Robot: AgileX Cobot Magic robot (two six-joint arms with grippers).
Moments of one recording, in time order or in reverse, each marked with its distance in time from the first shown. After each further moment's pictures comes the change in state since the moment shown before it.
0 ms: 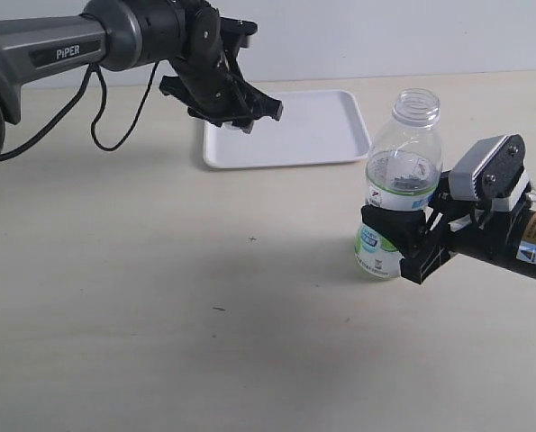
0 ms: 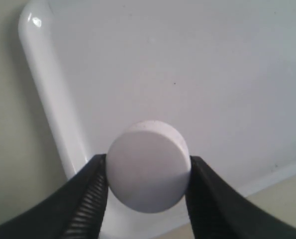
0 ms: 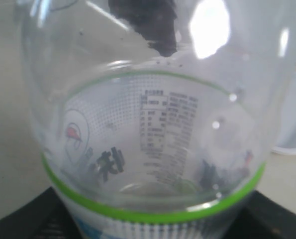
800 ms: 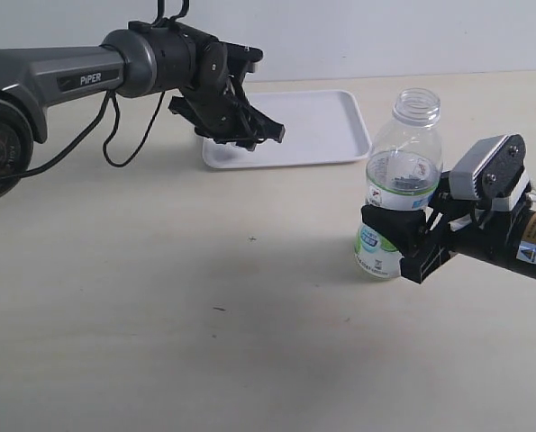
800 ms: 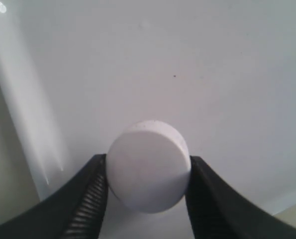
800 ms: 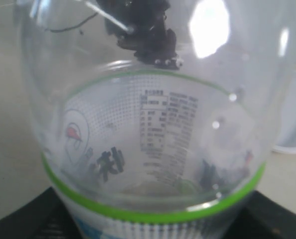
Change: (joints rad) left arm 0.001 0.075 0.000 0.002 -0.064 0.029; right arm 0.000 0.000 0.000 0.000 0.000 0.007
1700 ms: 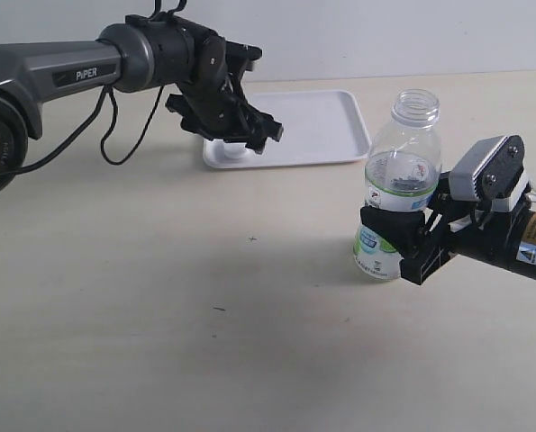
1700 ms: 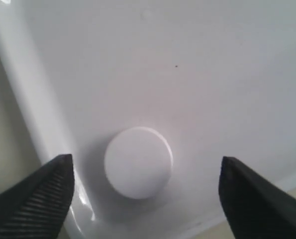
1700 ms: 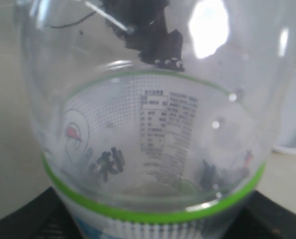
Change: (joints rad) left arm 0.000 -0.017 0.000 0.000 0.039 0.006; right arm 0.000 0.000 0.000 -0.008 0.000 0.004
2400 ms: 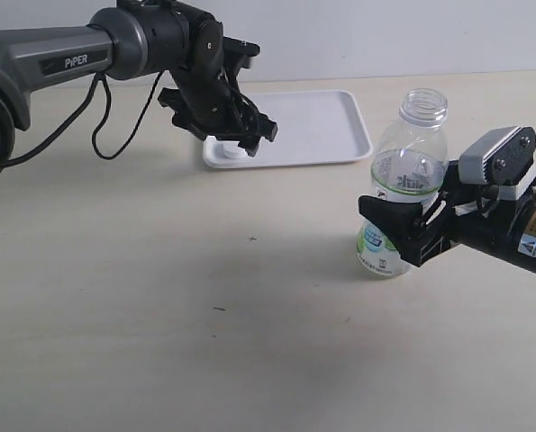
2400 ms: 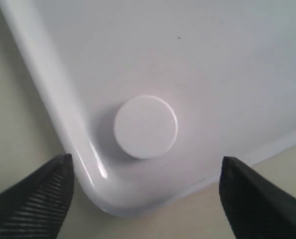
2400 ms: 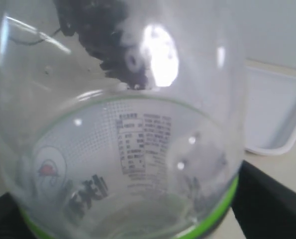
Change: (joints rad) left arm 0.000 -0.037 0.000 0.000 0.114 0.040; right arm 0.000 0.000 0.000 0.067 -0.031 0.053
